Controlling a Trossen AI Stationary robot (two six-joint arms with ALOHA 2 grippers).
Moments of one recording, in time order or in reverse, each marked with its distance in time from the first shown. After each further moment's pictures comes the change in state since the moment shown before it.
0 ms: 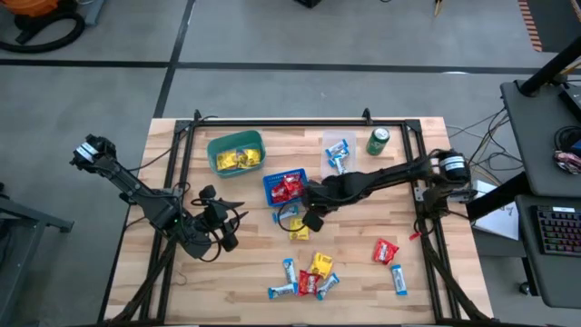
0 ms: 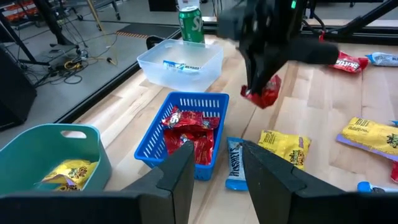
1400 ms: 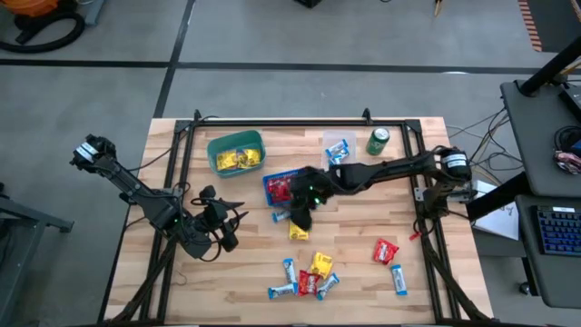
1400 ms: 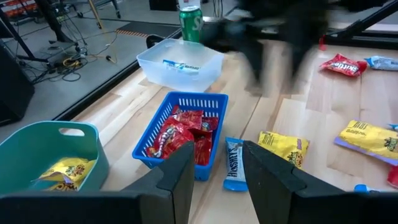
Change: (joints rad) left arm 0.000 0.000 0.000 0.004 0.001 -0.018; right arm -0.053 -0.015 0.039 0.385 -0.390 -0.165
